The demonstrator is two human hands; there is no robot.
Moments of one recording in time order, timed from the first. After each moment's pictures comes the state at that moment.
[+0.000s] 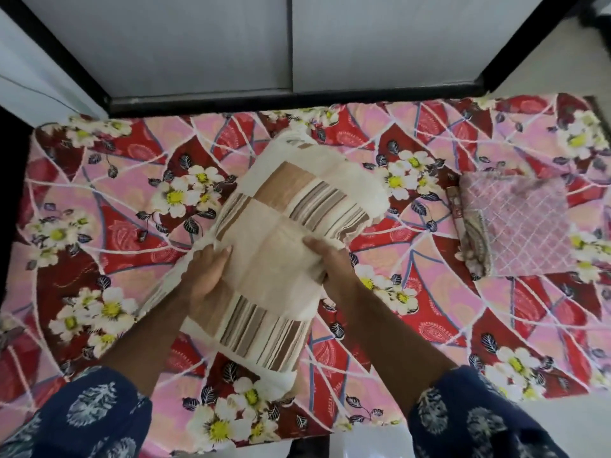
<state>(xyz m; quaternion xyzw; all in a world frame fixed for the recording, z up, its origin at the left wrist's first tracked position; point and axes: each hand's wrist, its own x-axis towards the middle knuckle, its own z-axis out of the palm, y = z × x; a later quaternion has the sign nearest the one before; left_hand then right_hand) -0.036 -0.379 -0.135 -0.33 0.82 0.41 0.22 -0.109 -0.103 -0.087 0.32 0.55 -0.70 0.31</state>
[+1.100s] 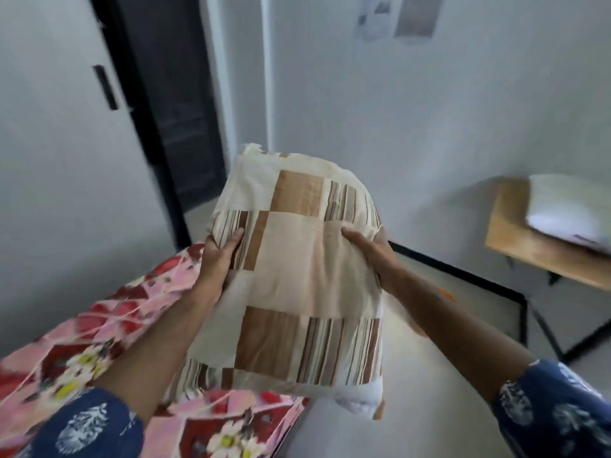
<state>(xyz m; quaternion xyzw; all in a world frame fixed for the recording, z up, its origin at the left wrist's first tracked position) -0.090 0.488 0.272 0.09 0.69 0.71 0.11 0.109 0.724 0.332 0.22 0.64 -0.71 -0.20</state>
